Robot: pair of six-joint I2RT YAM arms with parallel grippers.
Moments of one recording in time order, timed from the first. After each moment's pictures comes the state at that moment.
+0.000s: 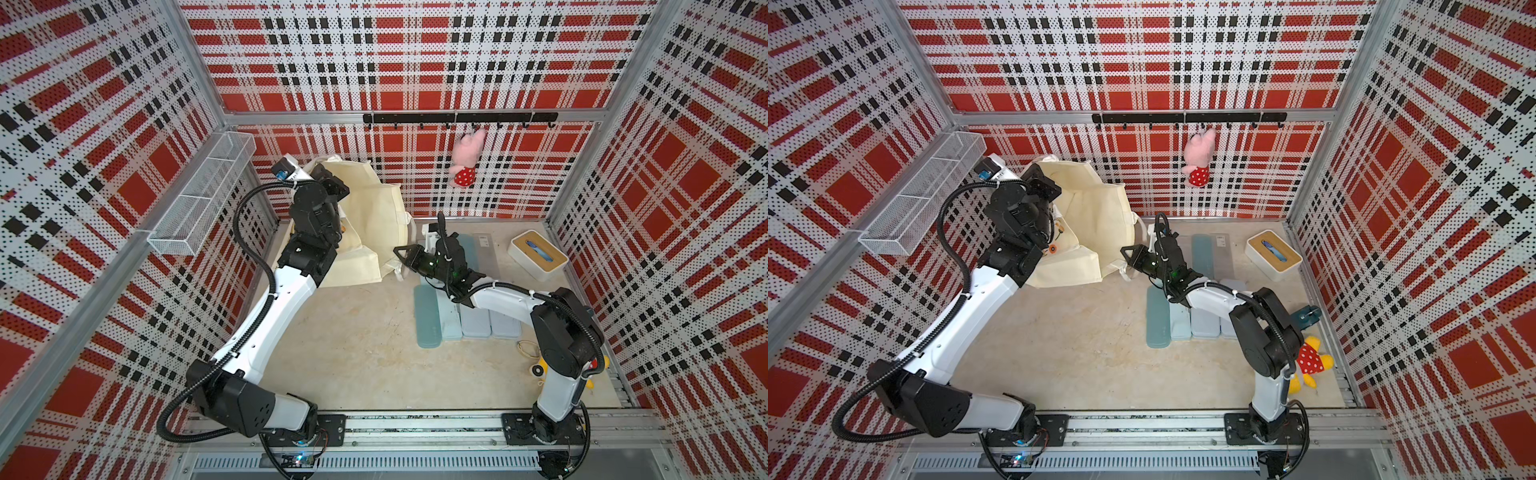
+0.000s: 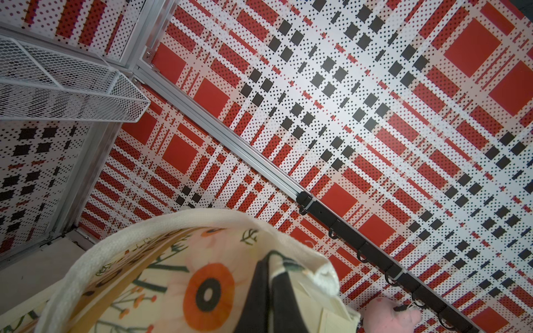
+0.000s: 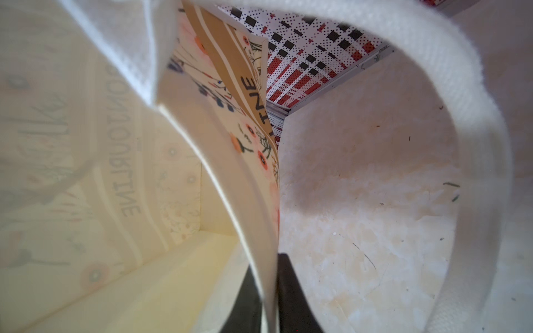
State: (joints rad) left arm -0.34 1.41 1.50 0.12 -0.56 -0.57; right arm 0.64 1.83 1.23 0.44 -0.26 1.03
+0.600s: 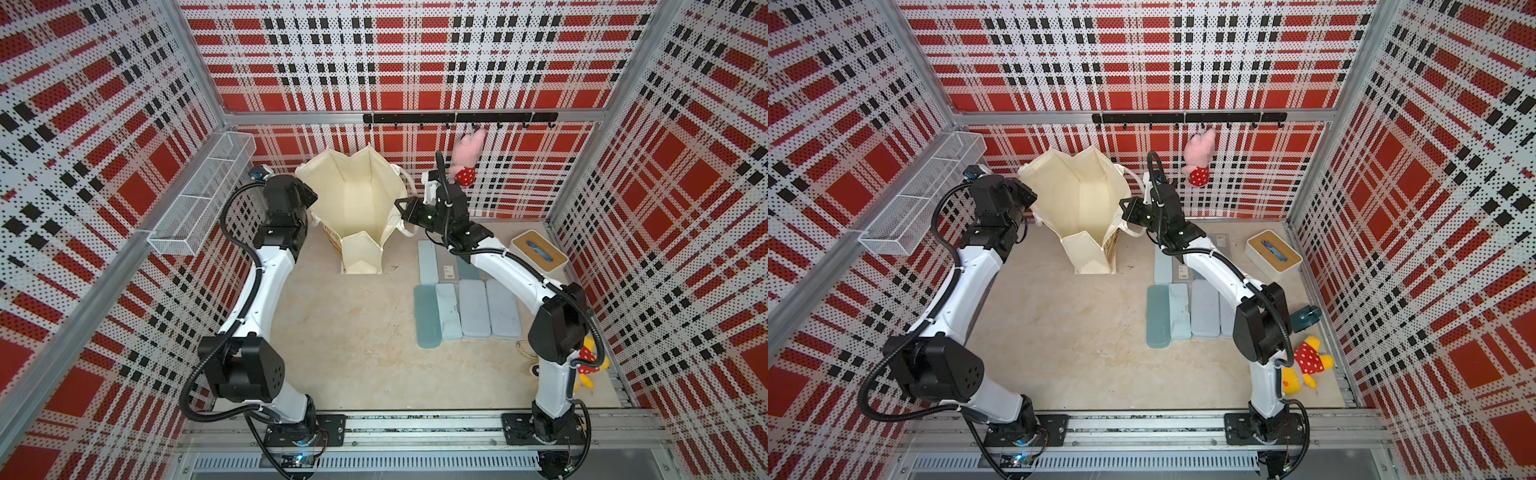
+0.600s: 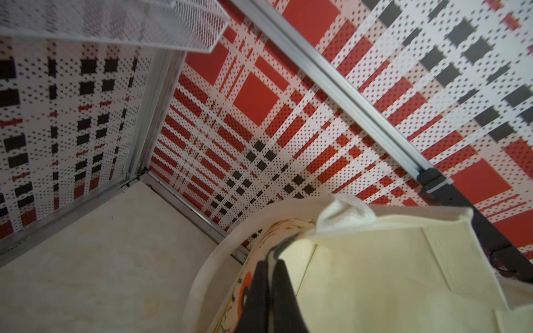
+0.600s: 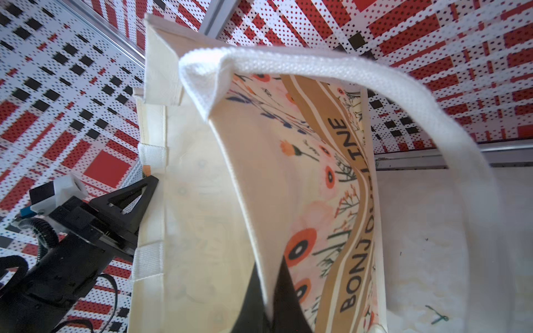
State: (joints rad) left arm -0.01 1.60 1.60 -0.20 -0.20 -0.69; right arm 0.57 2.00 1.92 -0.07 -0.22 0.75
